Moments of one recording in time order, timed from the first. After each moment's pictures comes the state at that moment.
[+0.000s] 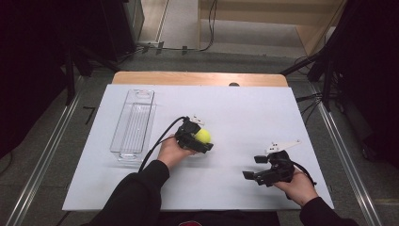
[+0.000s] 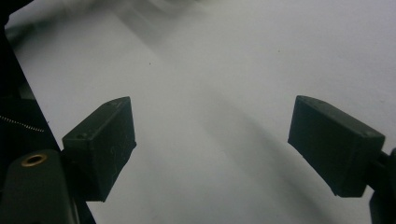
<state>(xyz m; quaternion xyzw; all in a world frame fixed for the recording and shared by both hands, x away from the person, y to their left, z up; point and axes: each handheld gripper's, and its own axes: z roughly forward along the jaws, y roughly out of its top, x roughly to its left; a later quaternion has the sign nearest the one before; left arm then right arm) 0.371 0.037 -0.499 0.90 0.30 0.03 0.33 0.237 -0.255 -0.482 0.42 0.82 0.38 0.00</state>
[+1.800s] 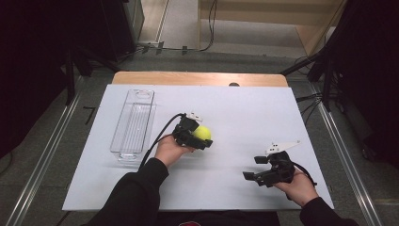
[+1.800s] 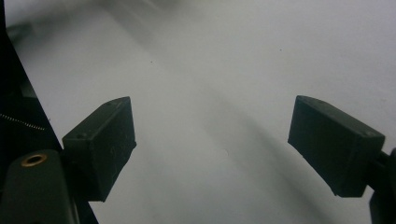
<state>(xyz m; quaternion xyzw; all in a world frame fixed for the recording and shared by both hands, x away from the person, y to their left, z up) 0.367 0.044 -0.472 0.89 0.31 0.01 0.35 0.236 -0.256 -0.482 0.42 0.82 0.38 0.00</state>
